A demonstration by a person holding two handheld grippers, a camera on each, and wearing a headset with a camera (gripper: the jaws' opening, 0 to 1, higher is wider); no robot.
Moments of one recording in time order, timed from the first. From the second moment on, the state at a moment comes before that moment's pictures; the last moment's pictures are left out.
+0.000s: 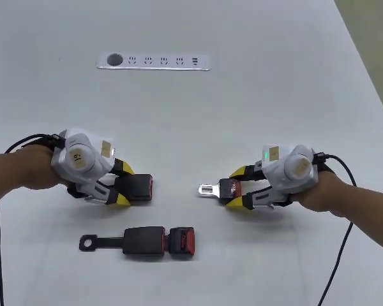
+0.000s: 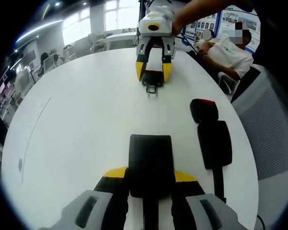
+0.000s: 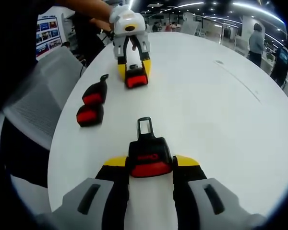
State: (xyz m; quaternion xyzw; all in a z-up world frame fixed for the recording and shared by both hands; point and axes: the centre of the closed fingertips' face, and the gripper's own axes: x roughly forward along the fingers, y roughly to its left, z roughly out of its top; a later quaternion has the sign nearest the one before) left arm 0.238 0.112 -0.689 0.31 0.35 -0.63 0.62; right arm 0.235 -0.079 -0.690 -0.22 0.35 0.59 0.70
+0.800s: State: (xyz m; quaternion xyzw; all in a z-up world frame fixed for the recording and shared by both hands) left arm 0.254 0.101 -0.657 0.27 0.34 -0.58 0.70; right arm 0.252 -0.092 -0.679 -0.17 0.34 0.49 0.78
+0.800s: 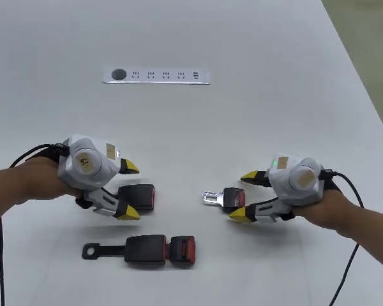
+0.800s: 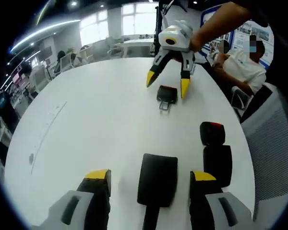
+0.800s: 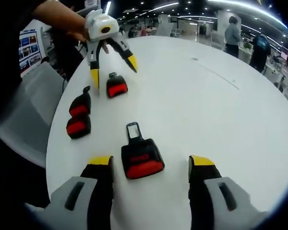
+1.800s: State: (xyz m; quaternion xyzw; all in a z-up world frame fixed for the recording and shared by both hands) left arm 0.233 0.163 -0.616 0.05 0.32 -0.35 0.88; right arm 0.231 -0.075 -0.613 -0.07 0.25 0.32 0.91
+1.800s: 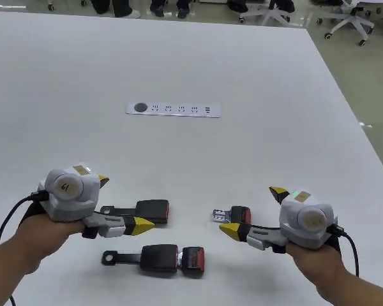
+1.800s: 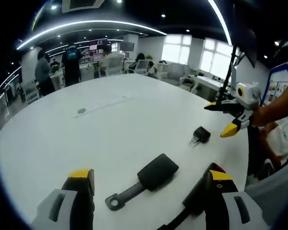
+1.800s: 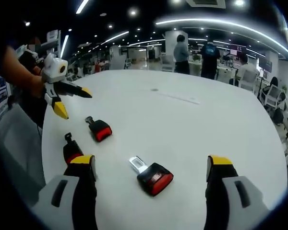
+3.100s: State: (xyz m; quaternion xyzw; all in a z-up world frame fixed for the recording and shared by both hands) left arm 0.141 0.220 -0.582 -0.02 0.27 -0.30 0.91; right arm 0.152 -0.097 -0.595 -0.06 0.23 0.27 0.93
